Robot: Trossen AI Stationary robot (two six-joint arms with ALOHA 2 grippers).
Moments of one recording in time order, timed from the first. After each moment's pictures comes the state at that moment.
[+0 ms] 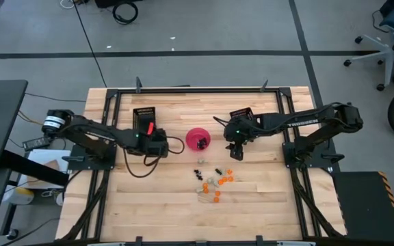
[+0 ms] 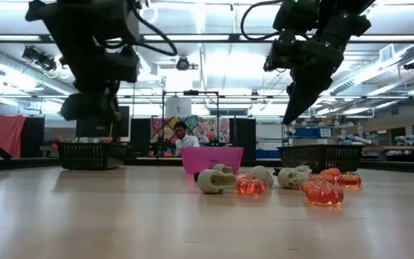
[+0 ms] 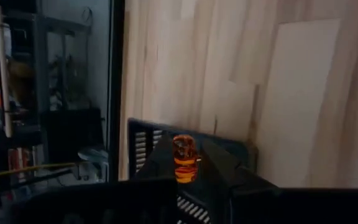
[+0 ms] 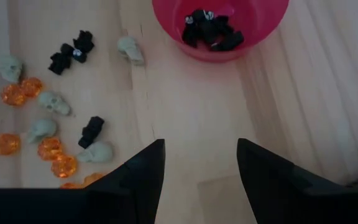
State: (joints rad) left arm -0.10 1.41 0.82 -0.80 -0.82 -0.08; right arm -0.09 1.37 0.86 -0.51 -0.02 0.15
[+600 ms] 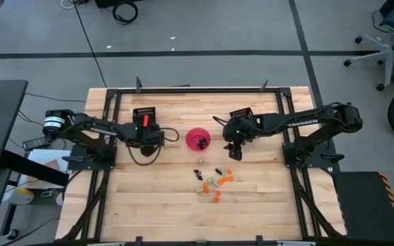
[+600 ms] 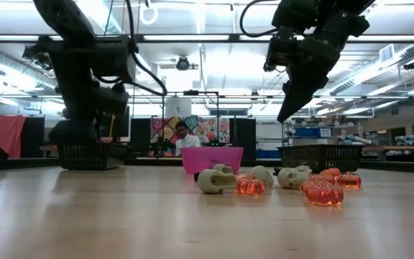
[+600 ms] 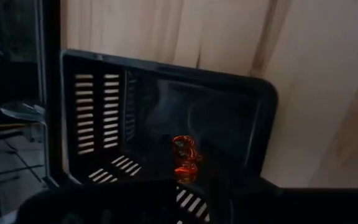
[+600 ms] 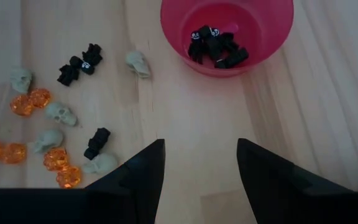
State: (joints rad) left arm 0.09 1.41 0.66 -0.69 -0.63 -0.07; right arm -0.08 1.37 0.86 -0.46 -0.03 0.13
